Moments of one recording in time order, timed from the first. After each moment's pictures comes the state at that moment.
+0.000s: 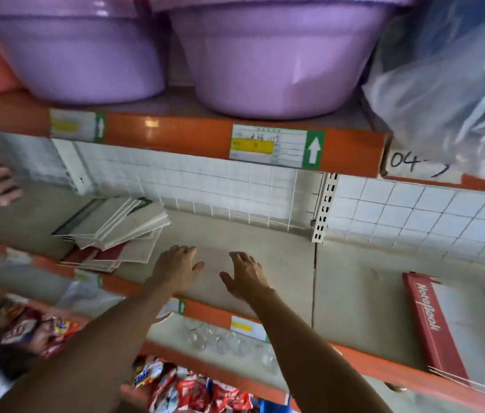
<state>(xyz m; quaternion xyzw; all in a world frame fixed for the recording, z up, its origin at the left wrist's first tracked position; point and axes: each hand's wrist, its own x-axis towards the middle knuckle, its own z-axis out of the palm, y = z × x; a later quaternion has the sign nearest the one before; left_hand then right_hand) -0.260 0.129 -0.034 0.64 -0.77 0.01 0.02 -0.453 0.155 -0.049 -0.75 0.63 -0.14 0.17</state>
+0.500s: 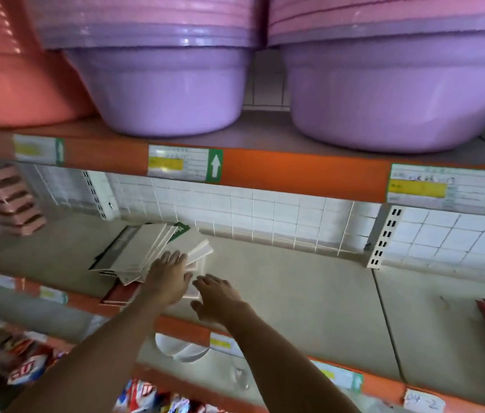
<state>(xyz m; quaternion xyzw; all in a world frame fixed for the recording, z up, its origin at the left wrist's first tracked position) -0.097 0.057 -0.035 0.65 -0.76 0.05 0.02 -0.253 0.094 -0.044 -0.83 0.53 -0.08 0.16</state>
